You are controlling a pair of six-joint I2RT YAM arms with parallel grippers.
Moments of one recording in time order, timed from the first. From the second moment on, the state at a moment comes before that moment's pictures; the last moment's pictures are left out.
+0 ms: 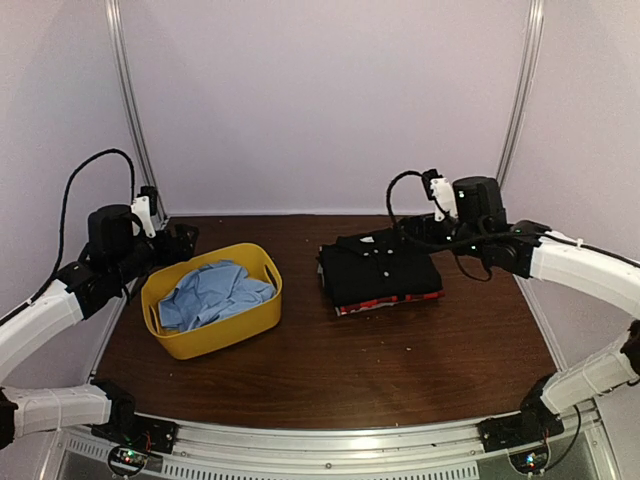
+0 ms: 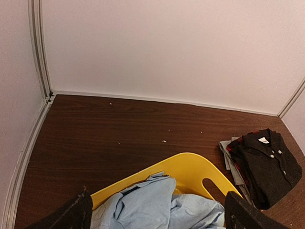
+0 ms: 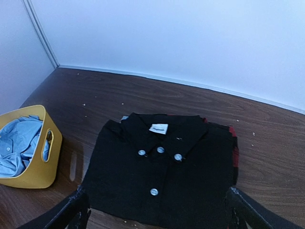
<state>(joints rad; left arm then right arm) -0.37 0.93 0.73 -0.11 -0.14 -0.30 0.58 1.24 1.00 -0.19 0.15 0.21</state>
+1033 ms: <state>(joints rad) -0.37 0.95 0.73 -0.11 -0.11 -0.30 0.70 2.26 1.65 -0.42 0.55 0.25</state>
